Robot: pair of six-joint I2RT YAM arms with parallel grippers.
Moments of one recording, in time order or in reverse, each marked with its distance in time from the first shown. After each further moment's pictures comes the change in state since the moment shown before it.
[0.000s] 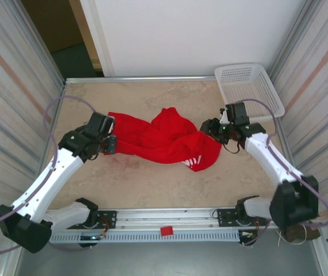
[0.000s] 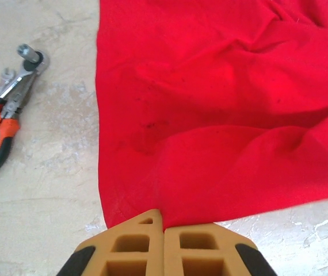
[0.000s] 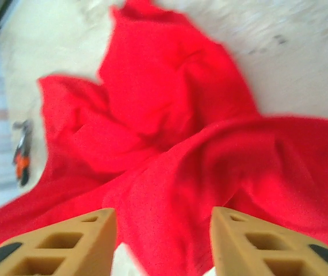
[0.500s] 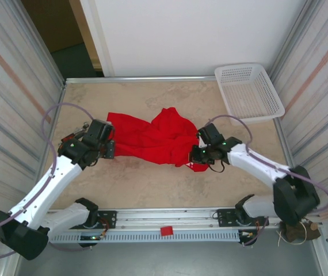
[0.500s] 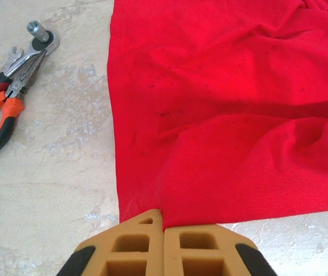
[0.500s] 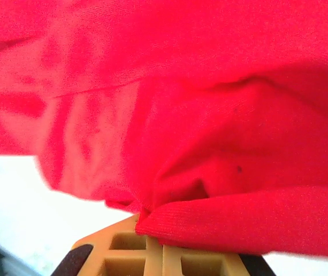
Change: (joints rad) left arm -0.018 -0.096 -0.101 0.027 -0.056 -0.072; right arm 0.346 -0.075 -0.193 -0.010 0.132 -0.044
